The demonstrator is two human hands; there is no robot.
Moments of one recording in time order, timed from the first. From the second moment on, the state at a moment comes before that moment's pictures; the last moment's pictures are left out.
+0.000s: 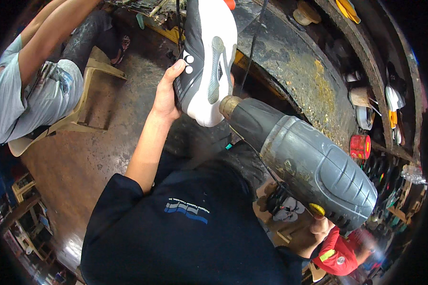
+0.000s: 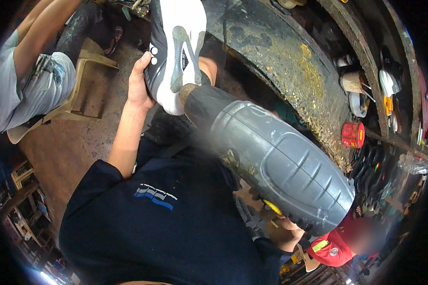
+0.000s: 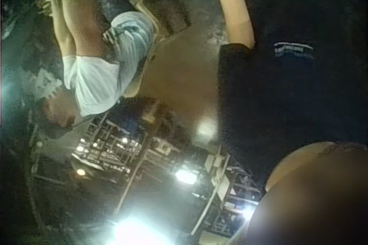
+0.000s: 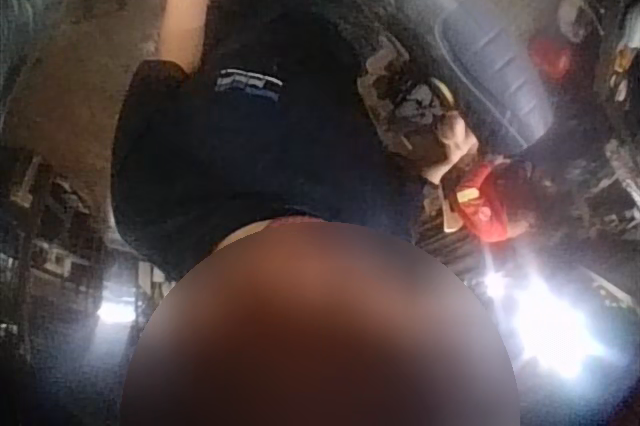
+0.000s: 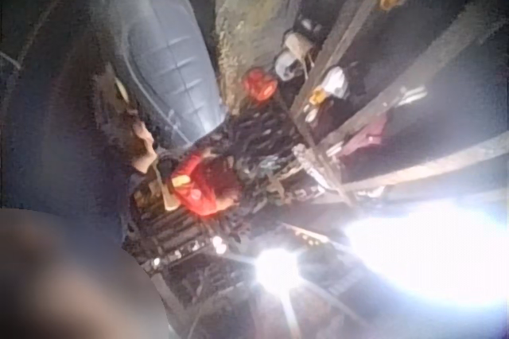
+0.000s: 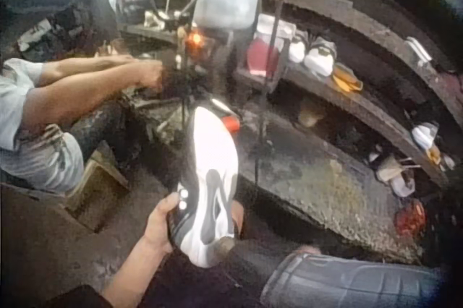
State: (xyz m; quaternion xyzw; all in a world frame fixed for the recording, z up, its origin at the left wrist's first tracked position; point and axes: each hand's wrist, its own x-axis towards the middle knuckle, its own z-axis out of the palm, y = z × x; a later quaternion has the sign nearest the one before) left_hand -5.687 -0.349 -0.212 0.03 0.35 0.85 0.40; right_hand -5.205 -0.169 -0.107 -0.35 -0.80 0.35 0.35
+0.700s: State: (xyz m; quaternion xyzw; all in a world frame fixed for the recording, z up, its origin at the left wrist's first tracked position) left_hand -5.690 -0.338 -0.205 0.03 0.36 0.85 0.39; right_hand -5.217 -0.179 -0.103 -0.35 -0.80 0.36 0.34
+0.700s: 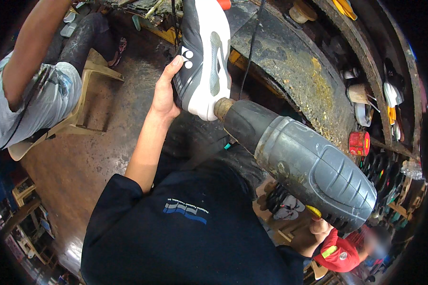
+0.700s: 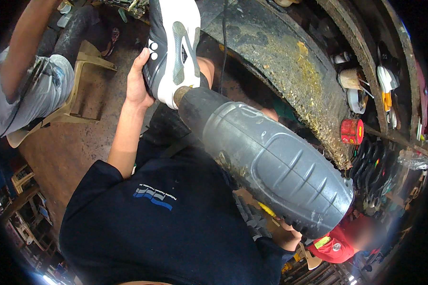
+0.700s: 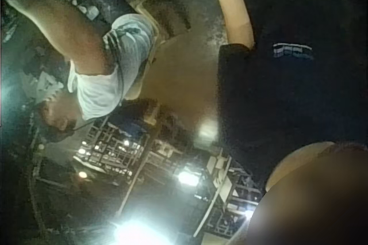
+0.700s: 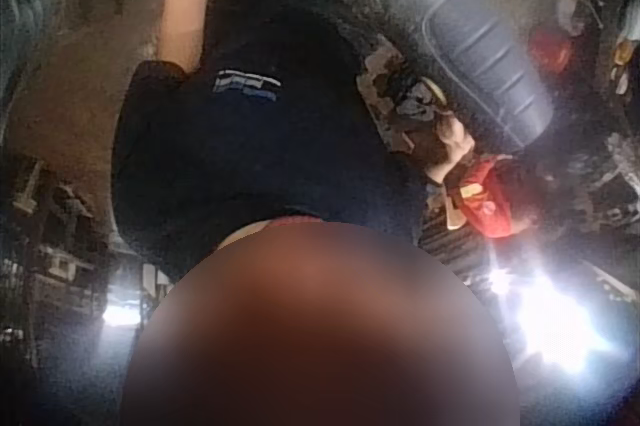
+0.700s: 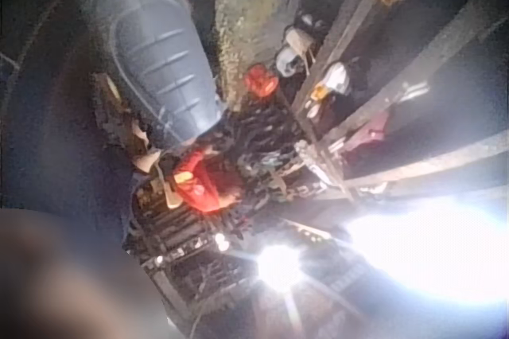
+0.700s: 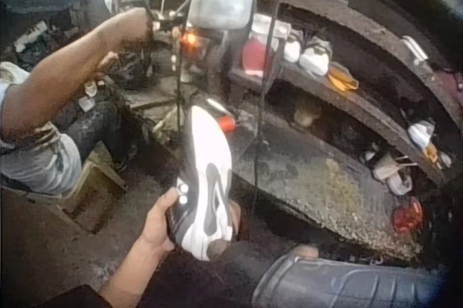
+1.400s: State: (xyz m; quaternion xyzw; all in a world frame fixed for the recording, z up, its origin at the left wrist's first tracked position) left_hand -5.675 -0.327 -0.200 -0.03 0.35 0.87 0.34; right_hand -5.222 -0.189 -0.119 -0.35 -0.79 0.38 0.34
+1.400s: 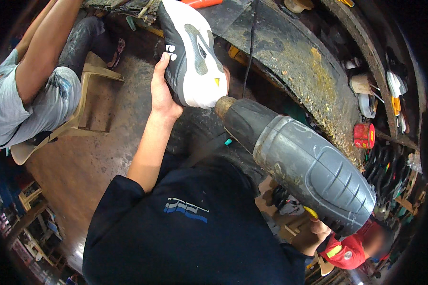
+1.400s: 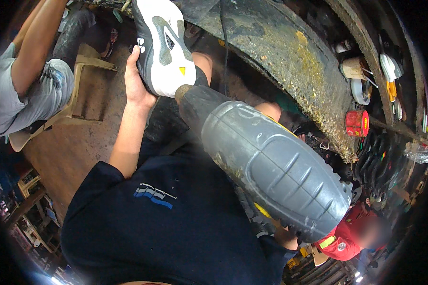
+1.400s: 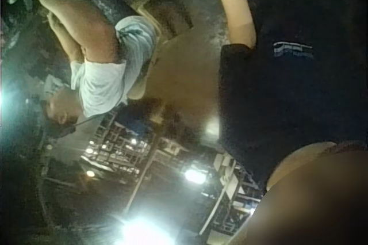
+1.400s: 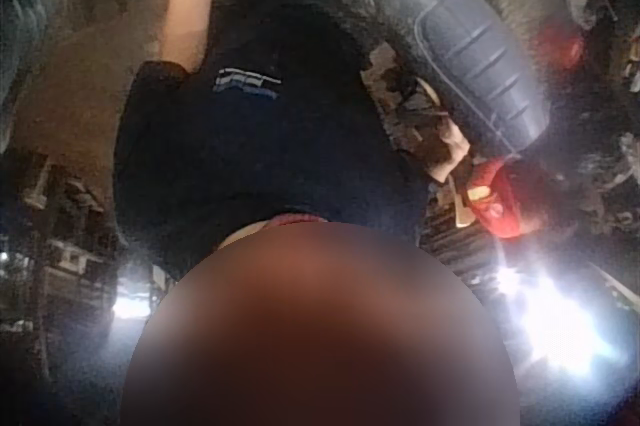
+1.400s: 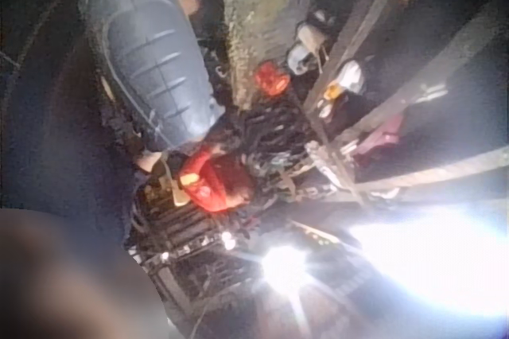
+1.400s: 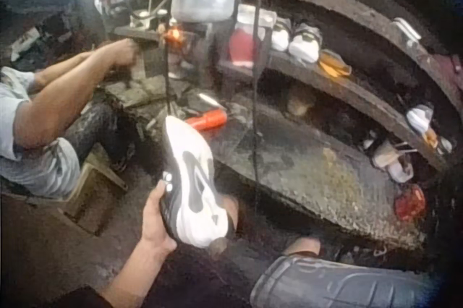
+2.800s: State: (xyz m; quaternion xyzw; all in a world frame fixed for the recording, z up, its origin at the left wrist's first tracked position) left_hand -5.669 -0.343 -0.219 -0.01 0.25 0.87 0.42; right_hand -5.177 -0.182 -0.120 -0.40 -0.79 0.36 0.31
